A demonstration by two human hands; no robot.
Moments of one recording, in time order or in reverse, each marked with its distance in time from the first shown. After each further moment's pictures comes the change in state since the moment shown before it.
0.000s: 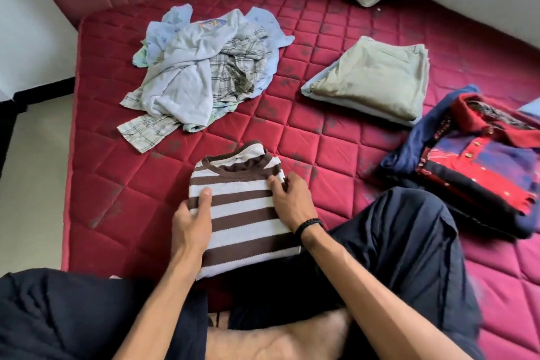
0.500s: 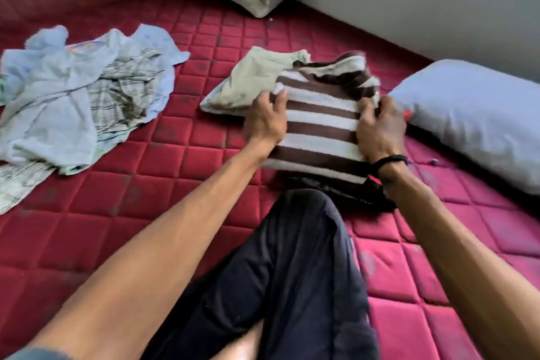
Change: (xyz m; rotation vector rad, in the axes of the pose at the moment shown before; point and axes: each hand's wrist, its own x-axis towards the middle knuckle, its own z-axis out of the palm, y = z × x) left_hand -0.075 0.212 0.300 0.107 -0.440 0.724; right_hand 0.051 0.028 -0.335 -0.134 0.825 -0.108
